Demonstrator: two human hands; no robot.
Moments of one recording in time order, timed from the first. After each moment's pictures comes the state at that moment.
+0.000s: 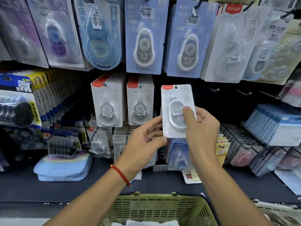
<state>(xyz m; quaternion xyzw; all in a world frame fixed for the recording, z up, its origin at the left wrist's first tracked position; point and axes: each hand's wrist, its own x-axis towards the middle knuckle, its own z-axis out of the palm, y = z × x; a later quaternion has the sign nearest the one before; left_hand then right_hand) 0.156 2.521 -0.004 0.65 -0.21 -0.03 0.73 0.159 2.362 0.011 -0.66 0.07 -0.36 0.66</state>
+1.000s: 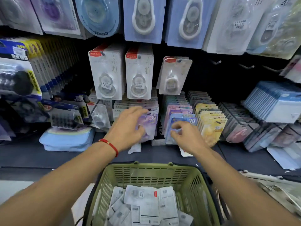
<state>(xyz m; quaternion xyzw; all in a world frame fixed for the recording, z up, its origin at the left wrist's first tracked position) 0.173 2.560 -0.053 0.92 -0.24 0.09 0.28 0.147 2.323 -0.078 -0.96 0.06 -0.04 0.29</state>
